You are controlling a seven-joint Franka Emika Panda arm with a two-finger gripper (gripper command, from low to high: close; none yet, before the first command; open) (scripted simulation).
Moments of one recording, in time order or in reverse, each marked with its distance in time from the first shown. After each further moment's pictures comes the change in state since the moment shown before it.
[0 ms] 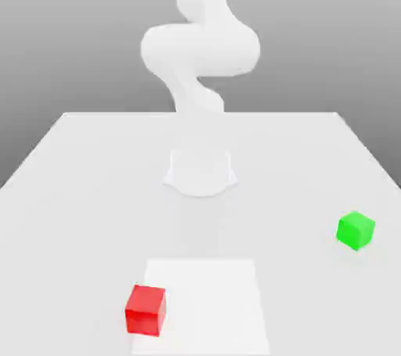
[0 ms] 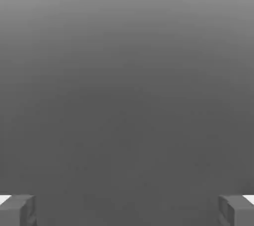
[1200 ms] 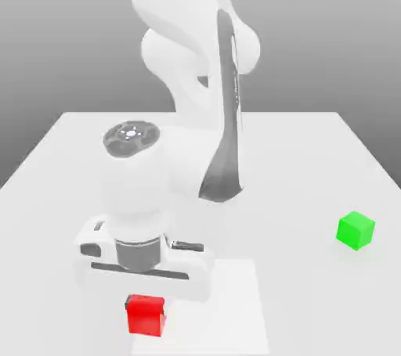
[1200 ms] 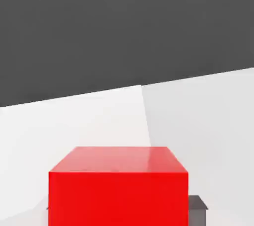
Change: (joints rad) arm -0.050 1.048 -0.090 -0.210 0.124 0.530 -0.127
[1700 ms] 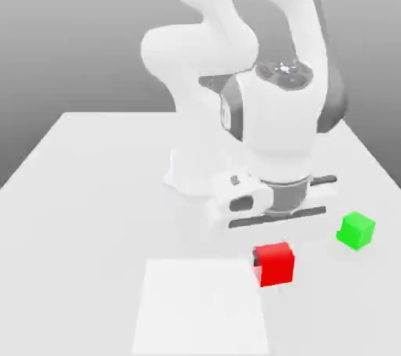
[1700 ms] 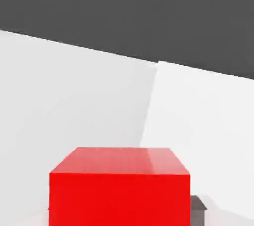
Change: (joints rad) arm 0.397 -0.314 0.218 -0.132 -0.075 -0.184 0.132
